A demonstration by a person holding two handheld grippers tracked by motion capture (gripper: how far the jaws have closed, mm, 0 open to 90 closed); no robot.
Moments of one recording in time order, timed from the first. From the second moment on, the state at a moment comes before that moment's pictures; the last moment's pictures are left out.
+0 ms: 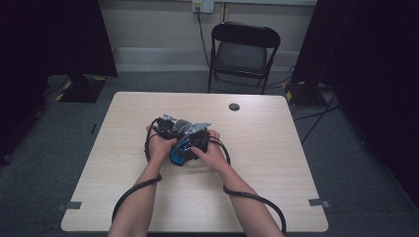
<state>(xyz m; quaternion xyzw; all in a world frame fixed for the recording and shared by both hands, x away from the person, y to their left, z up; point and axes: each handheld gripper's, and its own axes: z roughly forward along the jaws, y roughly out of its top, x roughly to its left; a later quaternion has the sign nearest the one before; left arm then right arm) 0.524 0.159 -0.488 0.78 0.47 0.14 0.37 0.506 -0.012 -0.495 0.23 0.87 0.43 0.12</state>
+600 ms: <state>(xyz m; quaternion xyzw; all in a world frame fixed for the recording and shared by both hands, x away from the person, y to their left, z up) 0.501 0.181 -0.485 0.79 0.47 0.13 0.38 0.506 -0.011 -0.494 0.23 0.87 0.42 0.12</state>
